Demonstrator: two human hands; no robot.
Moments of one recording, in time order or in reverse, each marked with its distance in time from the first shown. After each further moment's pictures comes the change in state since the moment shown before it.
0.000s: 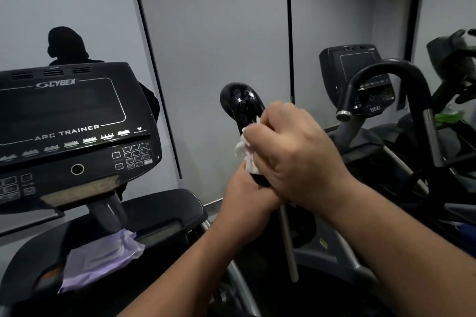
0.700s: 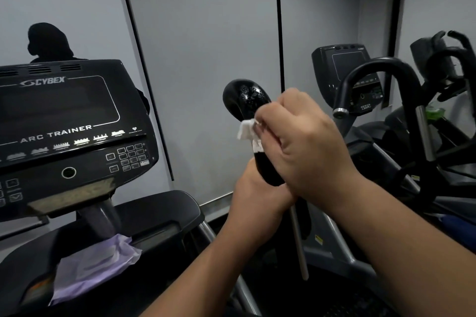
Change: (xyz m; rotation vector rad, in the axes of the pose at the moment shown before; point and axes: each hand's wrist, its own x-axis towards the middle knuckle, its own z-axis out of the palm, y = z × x) left_hand -0.002 0.000 -0.003 -0.033 -0.004 -0.069; right_hand 0.010 -0.008 0.002 -0.007 0.060 0.148
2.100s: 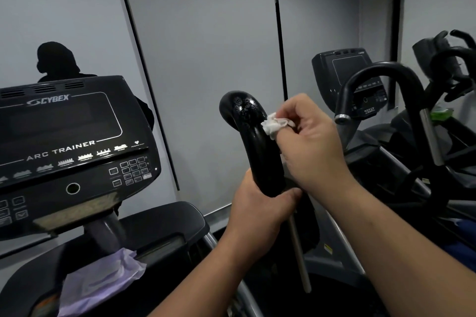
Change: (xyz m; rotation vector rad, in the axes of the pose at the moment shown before) left_hand 0.002 0.009 -0.001 -0.160 -0.036 0.011; right_hand 0.001 0.020 0.020 0.648 0.113 0.611
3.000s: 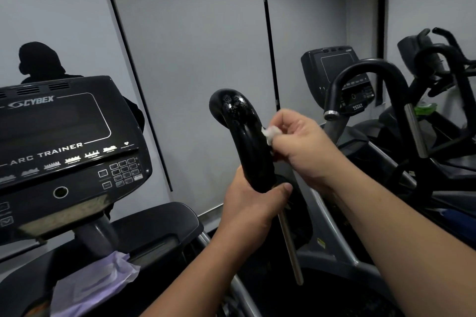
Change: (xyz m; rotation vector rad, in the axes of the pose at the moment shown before) left_hand -0.001 -0.005 -0.001 0.071 0.023 -0.065; right_hand 0.006 0.020 -0.014 0.377 -0.310 0.335
